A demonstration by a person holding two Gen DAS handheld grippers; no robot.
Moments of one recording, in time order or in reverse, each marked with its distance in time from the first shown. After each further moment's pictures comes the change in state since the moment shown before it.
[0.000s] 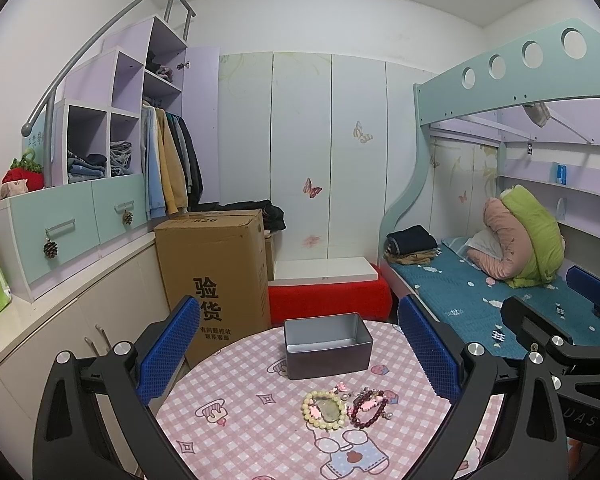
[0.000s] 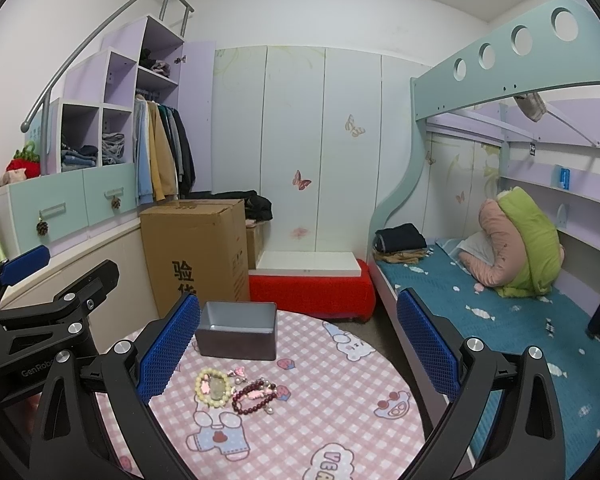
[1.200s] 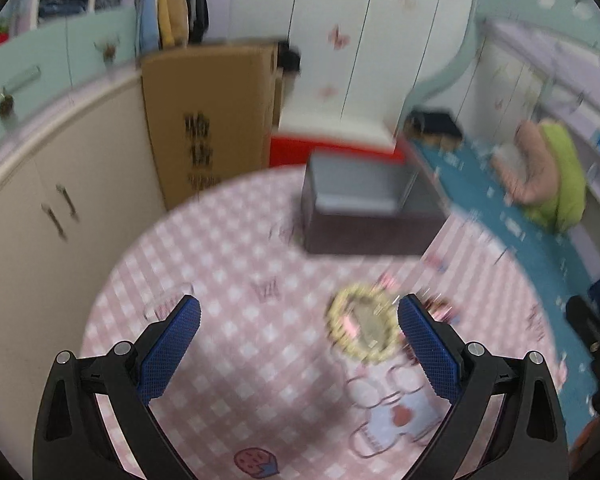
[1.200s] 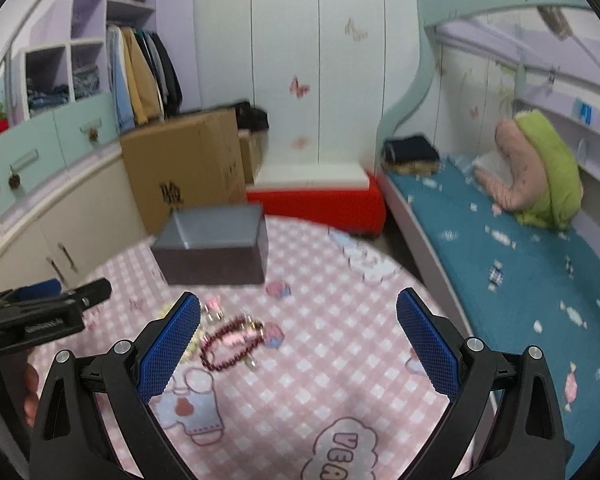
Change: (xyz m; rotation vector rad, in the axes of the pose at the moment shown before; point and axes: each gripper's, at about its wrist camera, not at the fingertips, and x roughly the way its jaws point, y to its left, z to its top) left arm 0.176 0.043 -0.118 -0.152 0.587 -0.013; right arm 0.139 -0.018 -0.077 0.056 0.374 0.022
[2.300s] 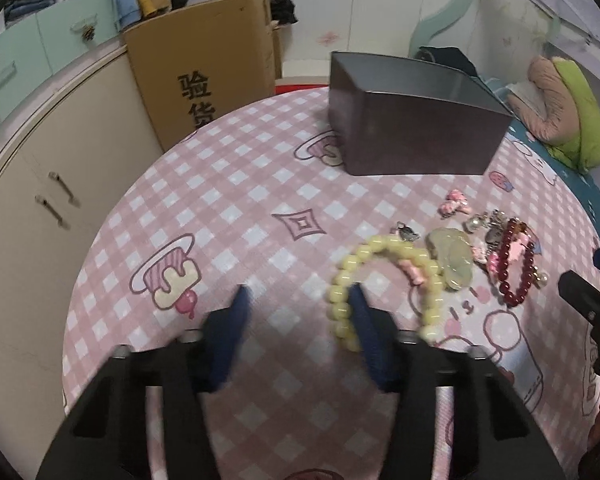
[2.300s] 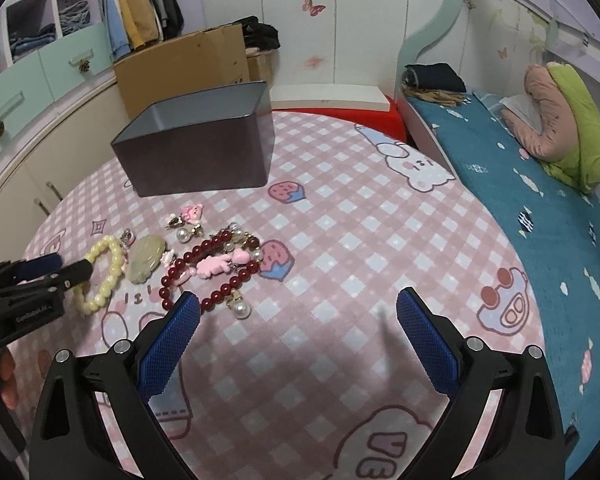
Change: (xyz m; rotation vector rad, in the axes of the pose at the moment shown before) left arm 0.061 0.018 -0.032 0.119 0.128 0.062; right arm 0.086 0.010 -0.038 -0.030 0.234 0.041
